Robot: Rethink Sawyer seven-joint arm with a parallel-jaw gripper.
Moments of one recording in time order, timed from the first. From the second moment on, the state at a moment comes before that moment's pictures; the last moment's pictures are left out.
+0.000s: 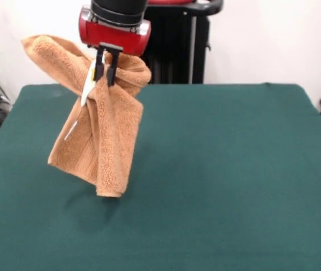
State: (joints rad) arm -0.35 -0.79 0.10 1.61 -0.46 0.79 1.82
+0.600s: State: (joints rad) arm -0.21 -0.50 -0.15 1.59 -0.58 0.41 1.87
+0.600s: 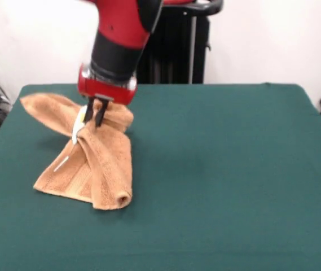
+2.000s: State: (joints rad) arm -0.55 -0.48 0.07 1.66 -0.47 0.36 1.99
